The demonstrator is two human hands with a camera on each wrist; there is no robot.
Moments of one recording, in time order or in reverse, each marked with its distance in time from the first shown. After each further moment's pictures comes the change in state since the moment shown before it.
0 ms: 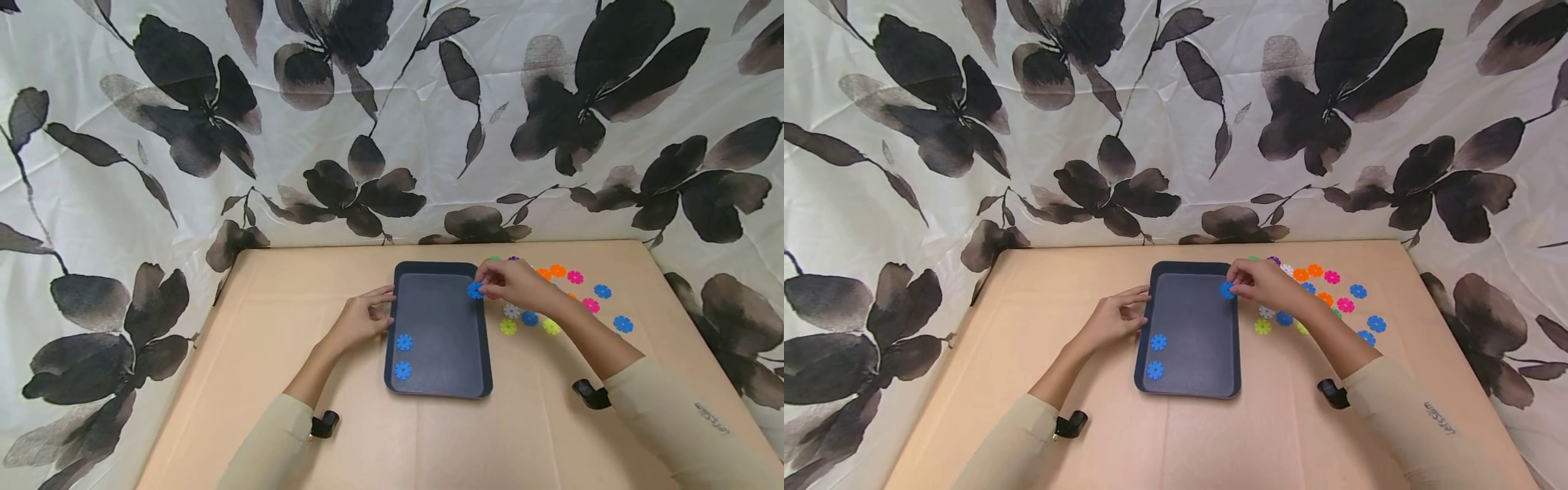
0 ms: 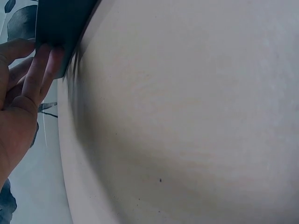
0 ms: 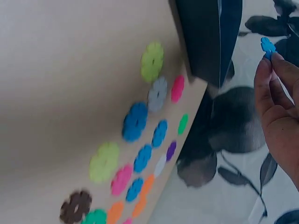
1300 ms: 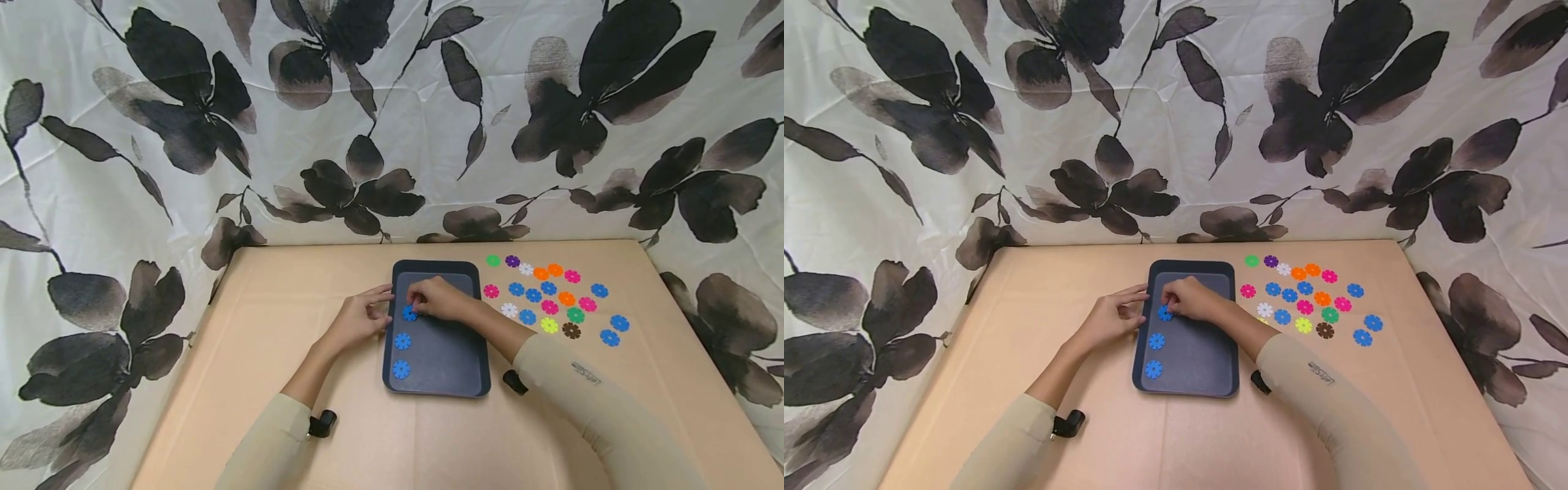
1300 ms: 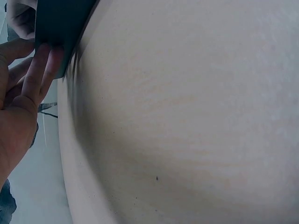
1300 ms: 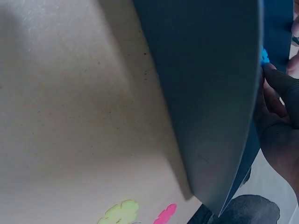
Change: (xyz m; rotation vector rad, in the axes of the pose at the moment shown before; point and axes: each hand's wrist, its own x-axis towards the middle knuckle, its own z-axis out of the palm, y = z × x) left_hand 0.004 -0.002 0.000 -0.038 -0.004 -0.010; right_hand 0.083 -0.034 0.101 -0.068 -0.230 -0.078
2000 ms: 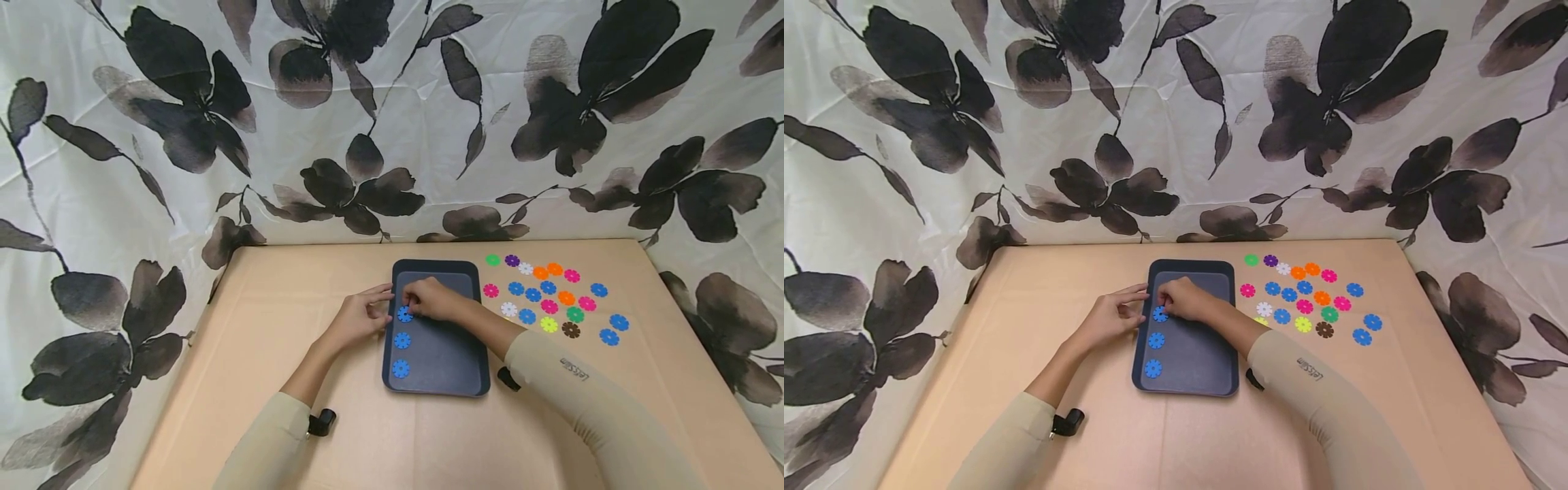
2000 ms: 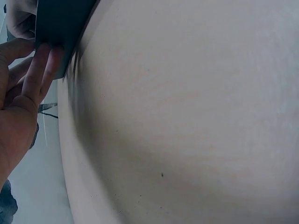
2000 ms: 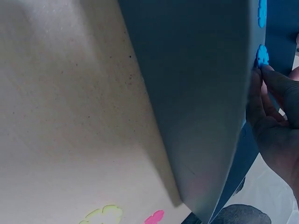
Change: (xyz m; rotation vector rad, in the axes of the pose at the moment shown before) left_hand 0.001 0.000 0.000 0.015 -0.005 -0.002; right_hand 0.011 -0.008 0.006 -0.024 -0.047 0.052
